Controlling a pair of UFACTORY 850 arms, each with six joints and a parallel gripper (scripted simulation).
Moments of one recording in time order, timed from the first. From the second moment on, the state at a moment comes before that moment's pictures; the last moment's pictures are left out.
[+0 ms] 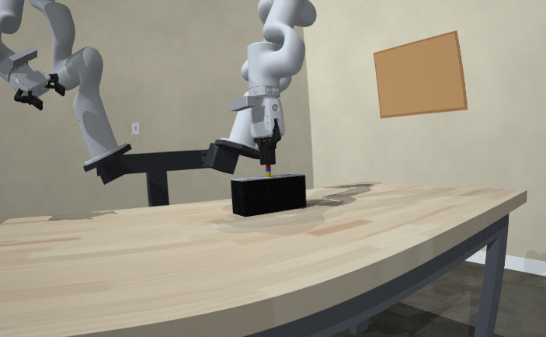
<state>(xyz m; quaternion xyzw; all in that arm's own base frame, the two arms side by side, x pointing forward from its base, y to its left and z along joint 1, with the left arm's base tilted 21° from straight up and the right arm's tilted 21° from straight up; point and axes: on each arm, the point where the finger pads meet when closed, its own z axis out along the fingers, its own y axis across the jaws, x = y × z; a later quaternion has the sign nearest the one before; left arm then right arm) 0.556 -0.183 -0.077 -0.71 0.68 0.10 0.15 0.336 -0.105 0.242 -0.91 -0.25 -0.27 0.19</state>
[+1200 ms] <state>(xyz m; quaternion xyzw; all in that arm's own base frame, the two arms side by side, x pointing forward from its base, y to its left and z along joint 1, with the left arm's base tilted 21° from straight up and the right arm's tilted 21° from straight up) 0.555 -0.183 -0.077 -0.70 0.68 0.11 0.15 0.336 -0.105 0.242 -0.91 -0.25 -0.27 0.19</state>
